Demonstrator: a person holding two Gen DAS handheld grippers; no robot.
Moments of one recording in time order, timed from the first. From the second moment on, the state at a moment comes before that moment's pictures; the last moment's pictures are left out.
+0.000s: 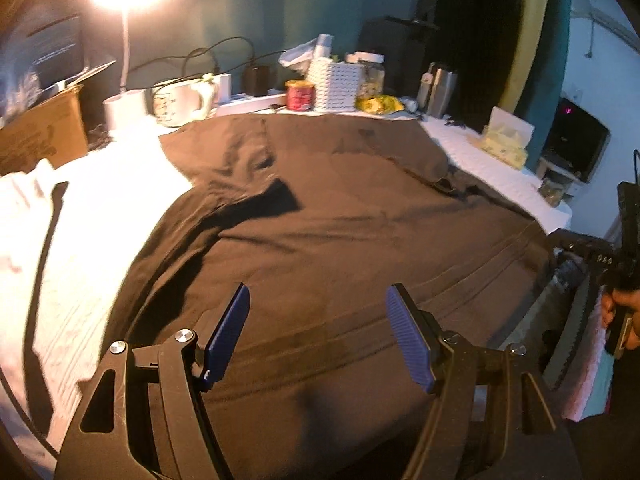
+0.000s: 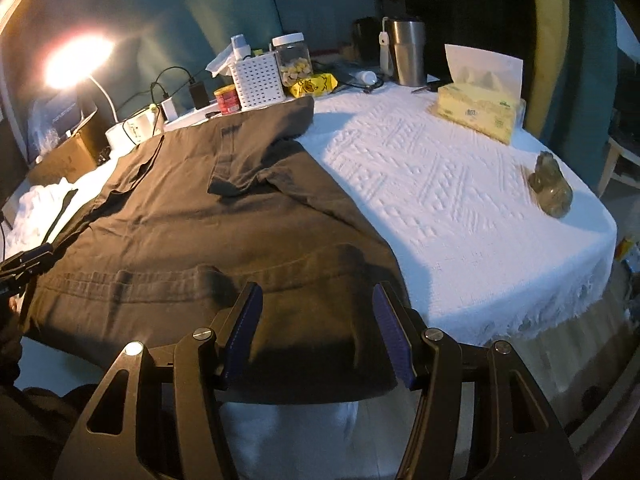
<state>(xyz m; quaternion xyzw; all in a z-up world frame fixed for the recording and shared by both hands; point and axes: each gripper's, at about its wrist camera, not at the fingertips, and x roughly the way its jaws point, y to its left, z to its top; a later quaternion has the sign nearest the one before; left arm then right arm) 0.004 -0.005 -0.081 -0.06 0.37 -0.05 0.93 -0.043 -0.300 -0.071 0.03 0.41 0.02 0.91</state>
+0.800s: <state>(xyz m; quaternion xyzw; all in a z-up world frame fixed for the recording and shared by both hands) -0.053 0.067 -0.115 -0.06 0.41 0.09 0.91 -0.033 -0.289 -0.096 -0.02 0.40 0.03 0.92</state>
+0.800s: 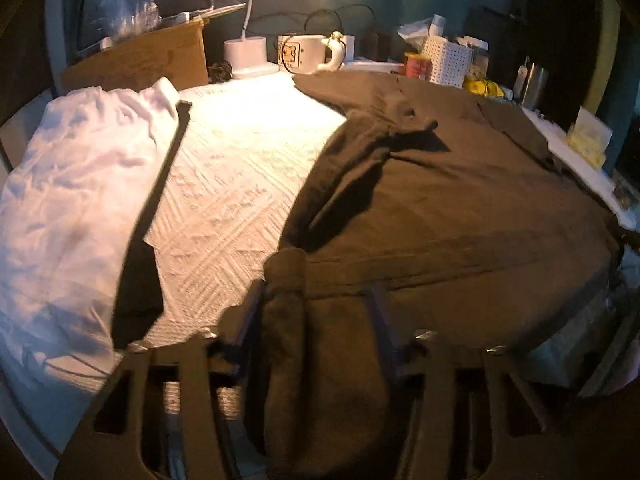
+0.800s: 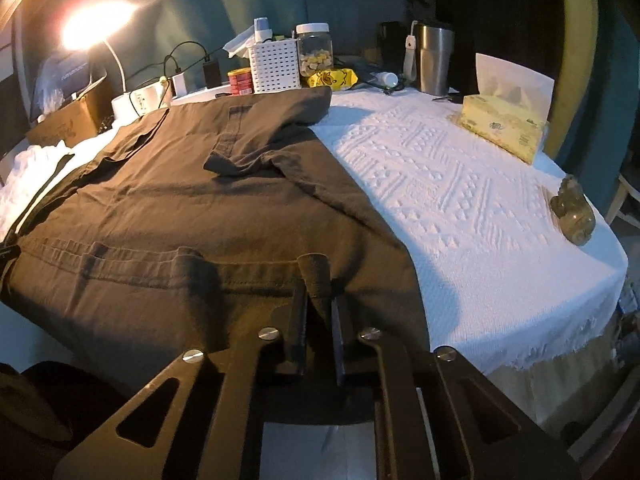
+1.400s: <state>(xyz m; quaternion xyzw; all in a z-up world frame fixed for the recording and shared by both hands) -0.080 0.044 -0.094 -0.01 0.36 0.11 0.93 -0.058 -0.303 -0.085 0.02 0.39 0.01 0.92</state>
